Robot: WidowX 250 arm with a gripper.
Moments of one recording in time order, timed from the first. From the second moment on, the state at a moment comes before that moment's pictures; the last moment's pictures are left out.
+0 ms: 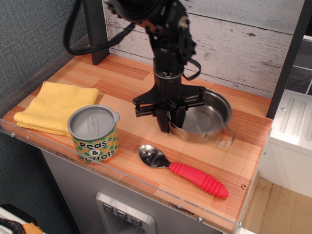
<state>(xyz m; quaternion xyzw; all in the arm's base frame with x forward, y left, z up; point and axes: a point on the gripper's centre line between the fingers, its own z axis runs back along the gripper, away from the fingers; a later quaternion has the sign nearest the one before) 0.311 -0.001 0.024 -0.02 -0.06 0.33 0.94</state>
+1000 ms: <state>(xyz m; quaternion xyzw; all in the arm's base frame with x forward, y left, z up) 0.315 0.088 0.065 -0.05 -0.11 0.47 0.87</state>
